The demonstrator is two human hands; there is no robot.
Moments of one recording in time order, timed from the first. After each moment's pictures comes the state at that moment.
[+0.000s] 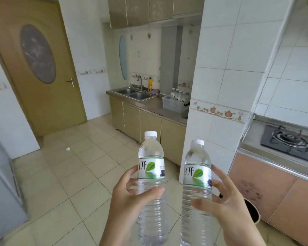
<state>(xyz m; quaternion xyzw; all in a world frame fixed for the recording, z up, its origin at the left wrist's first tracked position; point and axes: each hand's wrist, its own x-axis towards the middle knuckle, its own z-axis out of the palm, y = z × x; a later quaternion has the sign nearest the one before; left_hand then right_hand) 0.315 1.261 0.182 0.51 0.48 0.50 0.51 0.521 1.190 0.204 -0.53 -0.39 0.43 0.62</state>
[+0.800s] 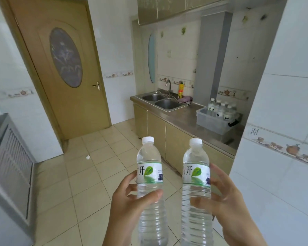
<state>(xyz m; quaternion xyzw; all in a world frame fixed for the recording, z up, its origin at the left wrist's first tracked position) 0.348 1.644 0.173 0.43 0.55 0.54 0.47 0.561 1.622 0.201 -0.47 -0.44 0.50 0.58</state>
